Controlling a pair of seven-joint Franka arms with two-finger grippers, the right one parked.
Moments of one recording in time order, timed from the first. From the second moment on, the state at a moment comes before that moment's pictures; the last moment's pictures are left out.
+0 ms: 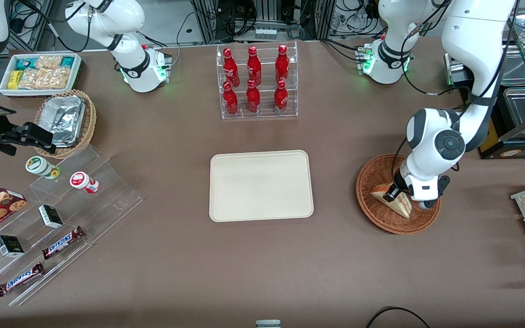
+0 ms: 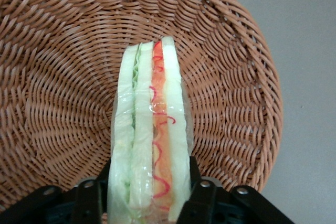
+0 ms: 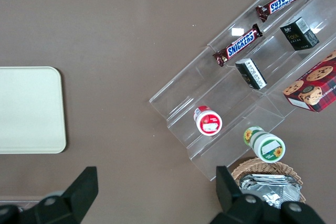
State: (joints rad) arm -0.04 0.33 -0.12 -2.14 0.02 2.50 -1.00
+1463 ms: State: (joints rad) arm -0.53 0.41 -0.14 -1.62 0.12 2.00 -1.00
